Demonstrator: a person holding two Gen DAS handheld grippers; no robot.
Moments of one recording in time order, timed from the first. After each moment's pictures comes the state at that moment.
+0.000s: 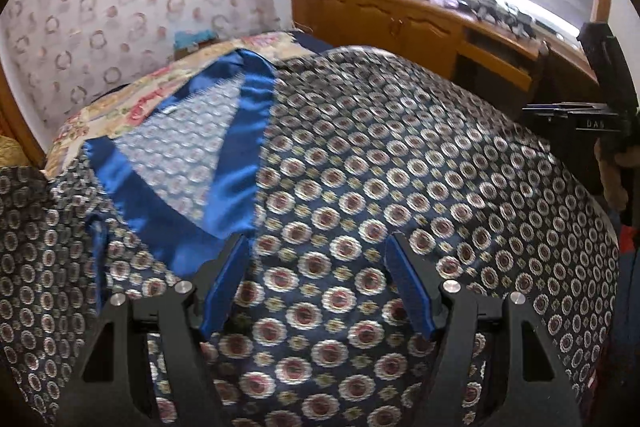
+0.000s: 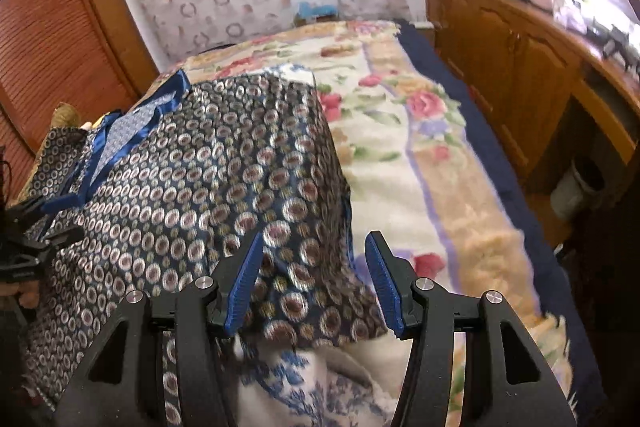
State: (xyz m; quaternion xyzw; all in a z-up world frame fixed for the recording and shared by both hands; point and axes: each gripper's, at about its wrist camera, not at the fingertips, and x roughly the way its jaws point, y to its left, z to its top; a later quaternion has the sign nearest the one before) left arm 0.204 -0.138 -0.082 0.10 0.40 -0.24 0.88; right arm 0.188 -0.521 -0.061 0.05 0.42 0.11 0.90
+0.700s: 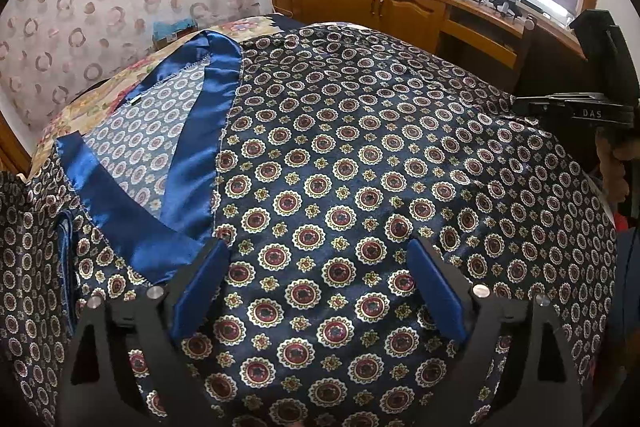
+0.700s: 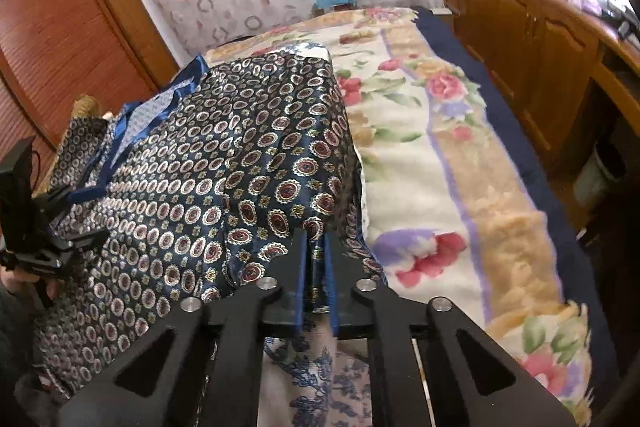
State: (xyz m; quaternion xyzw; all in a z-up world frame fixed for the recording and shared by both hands) left arm 0.204 -0.154 -0.093 0.12 0.42 -0.26 0.86; right arm 0.171 -0.524 -0.068 0.06 0.43 0.14 0.89
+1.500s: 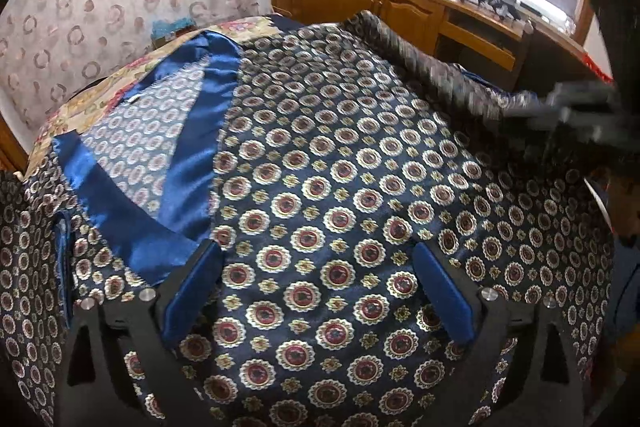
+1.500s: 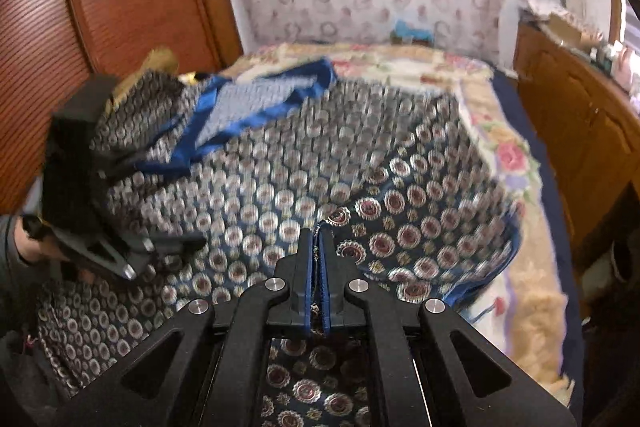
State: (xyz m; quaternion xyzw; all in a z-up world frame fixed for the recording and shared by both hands) left arm 0.206 -0.150 -0.090 0.11 0.41 -0.27 0.86; right arm 0.162 -0.404 -0.048 -0.04 0.38 0.24 0.89
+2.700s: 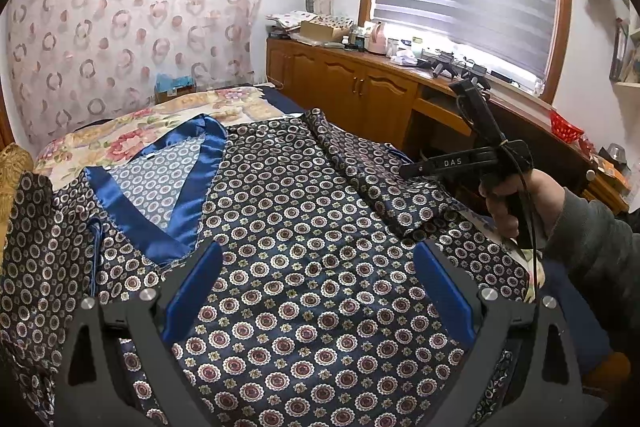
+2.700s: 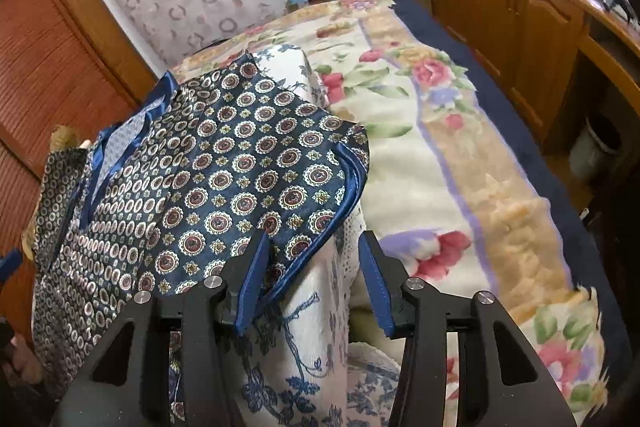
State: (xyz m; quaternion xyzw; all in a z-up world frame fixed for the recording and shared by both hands) left arm 0.113 -0.137 -0.022 0.04 0.31 -0.30 0.90; right arm 0.209 -0.523 -0.074 0.11 0.45 0.11 0.88
